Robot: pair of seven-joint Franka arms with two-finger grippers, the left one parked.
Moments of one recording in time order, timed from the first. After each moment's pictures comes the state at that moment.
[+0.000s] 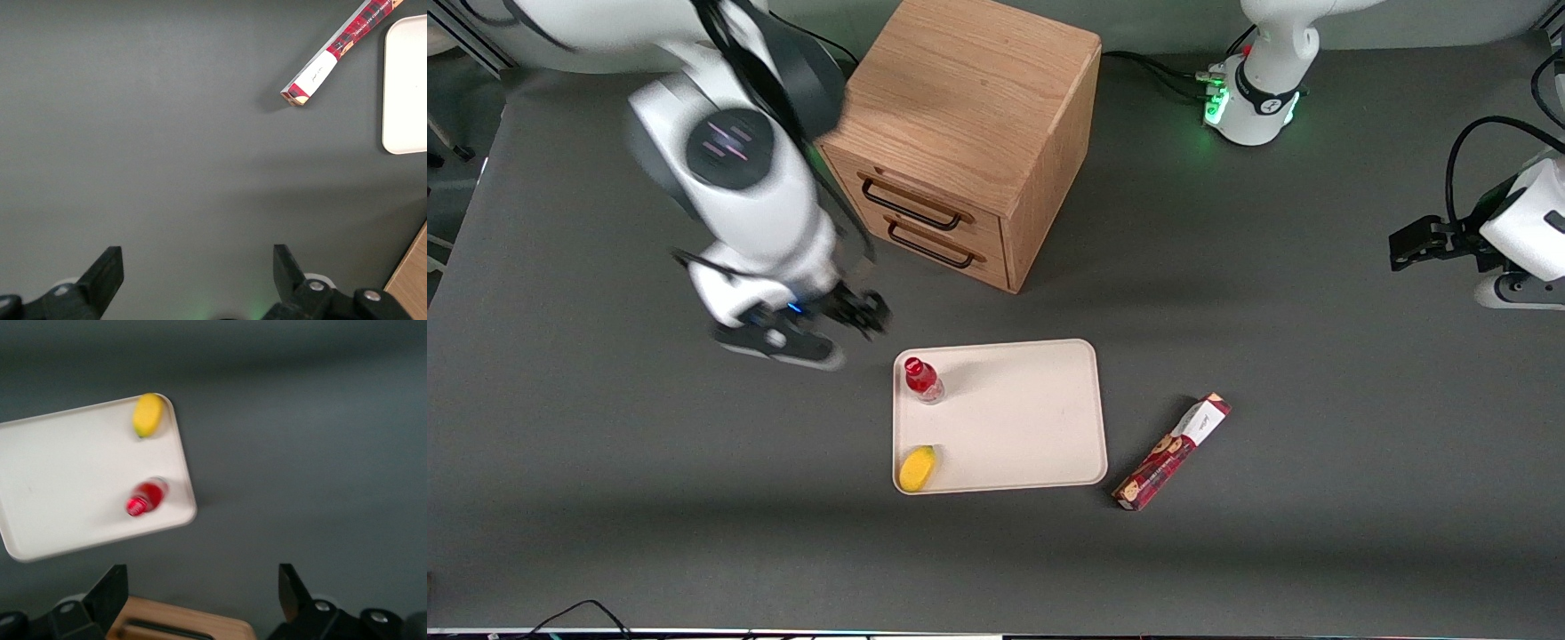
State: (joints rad) arm -0.02 0.43 0.70 -1.18 -0.37 1.45 0.76
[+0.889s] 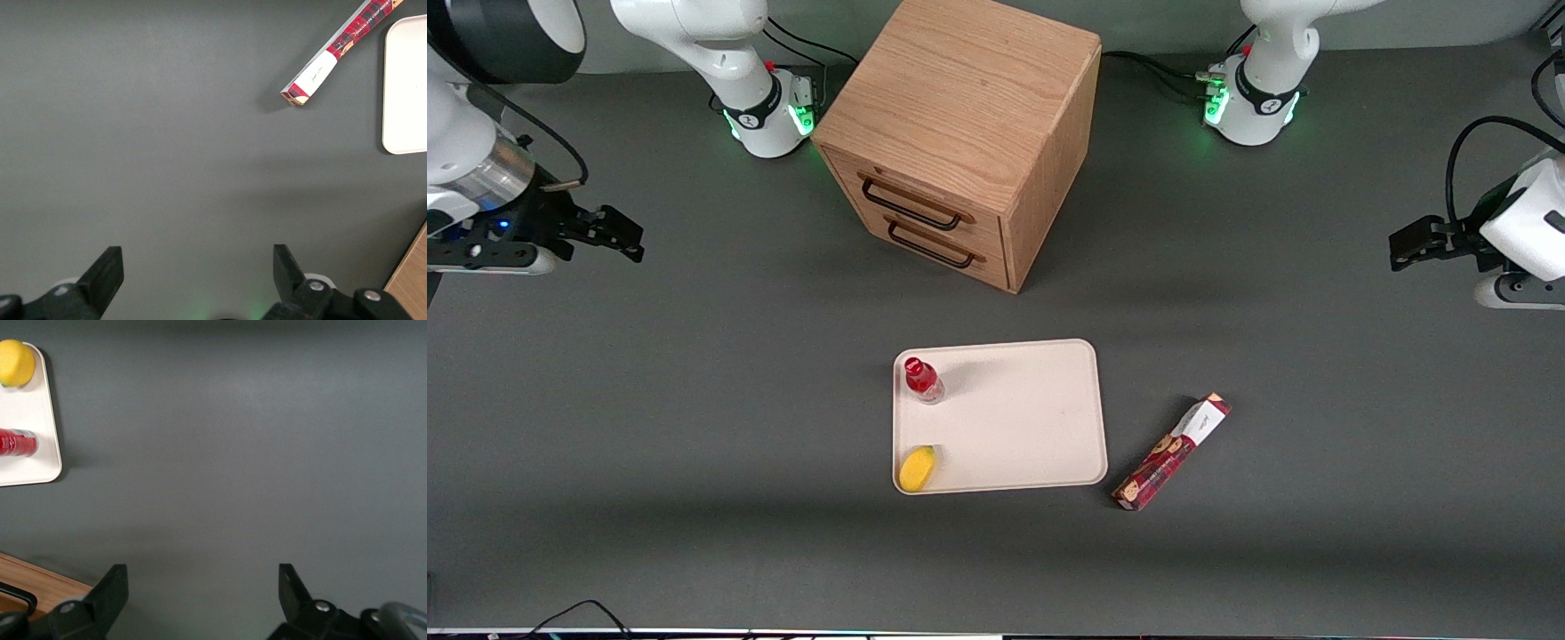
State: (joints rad) arm -0.05 -0.19 0.10 -1.95 -0.04 1.77 0.10
